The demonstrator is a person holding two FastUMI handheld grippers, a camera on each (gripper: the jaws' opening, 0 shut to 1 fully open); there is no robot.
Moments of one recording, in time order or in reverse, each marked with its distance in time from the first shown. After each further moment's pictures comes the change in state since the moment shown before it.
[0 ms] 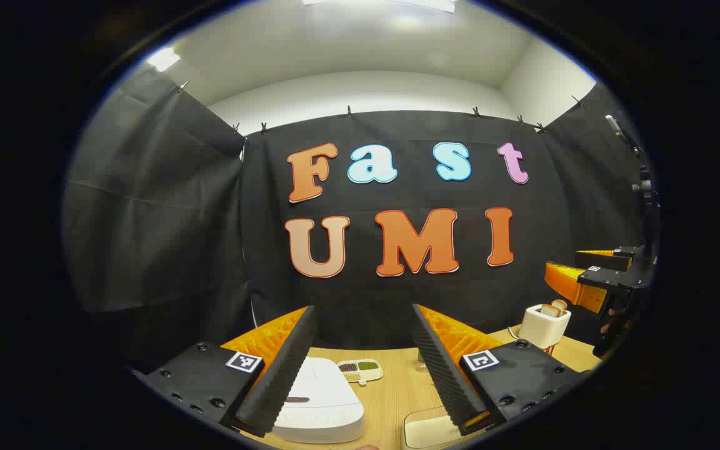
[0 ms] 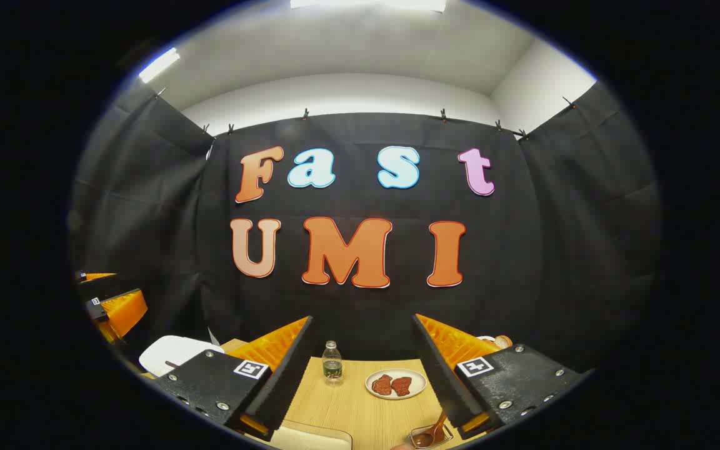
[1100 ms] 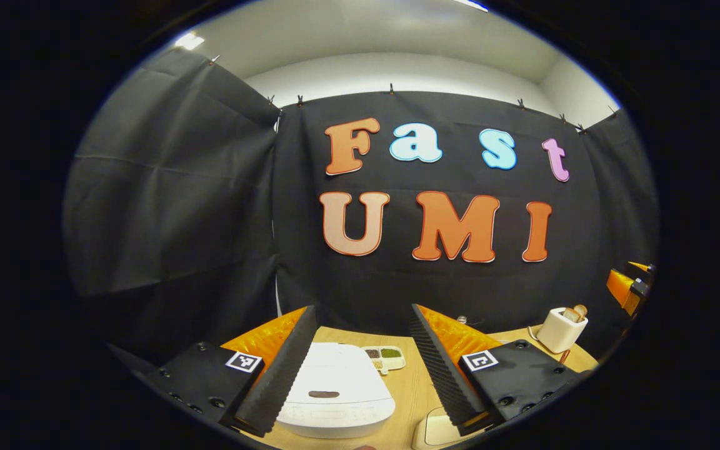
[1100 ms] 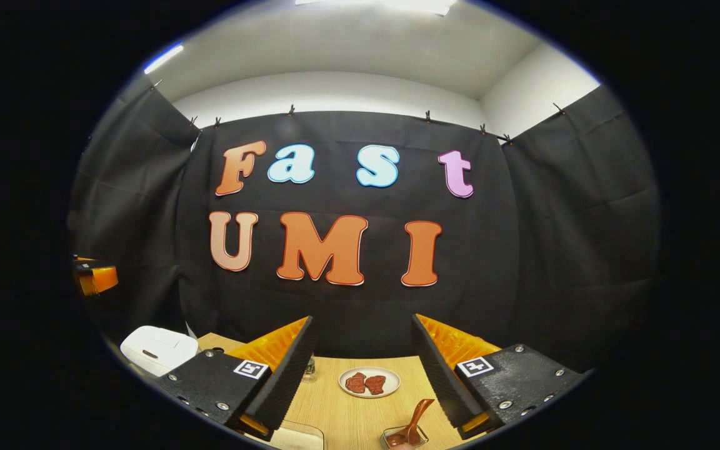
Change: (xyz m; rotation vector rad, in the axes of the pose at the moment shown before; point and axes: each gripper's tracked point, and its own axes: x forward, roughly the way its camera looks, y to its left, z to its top) left arm 0.030 0.080 -0.028 -0.089 0.141 0.125; right arm -0.005 -0.041 -0.016 -0.032 0.009 -0.088
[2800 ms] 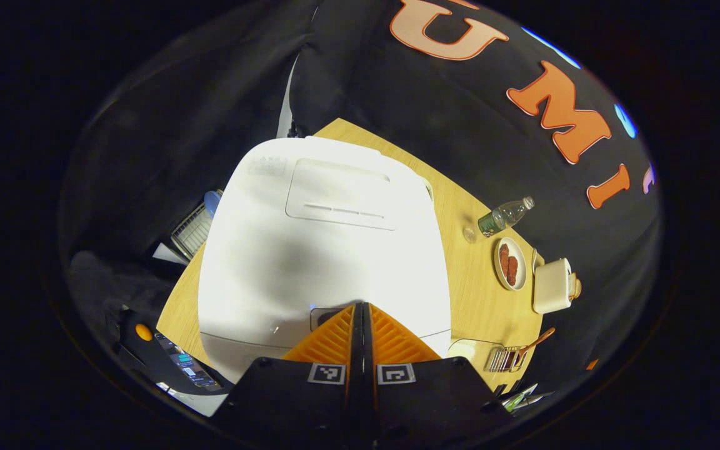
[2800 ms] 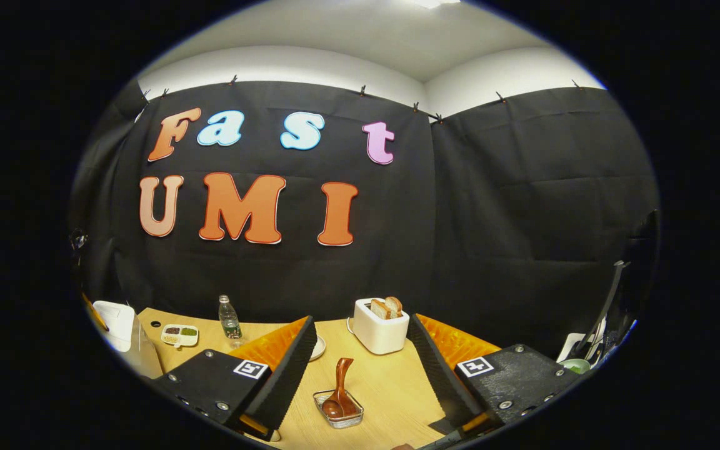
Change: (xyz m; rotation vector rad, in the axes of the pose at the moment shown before) left arm 0.067 0.041 -0.240 -0.352 1.044 0.008; right arm -0.062 -0.098 -0.067 -0.022 0.162 -0.357
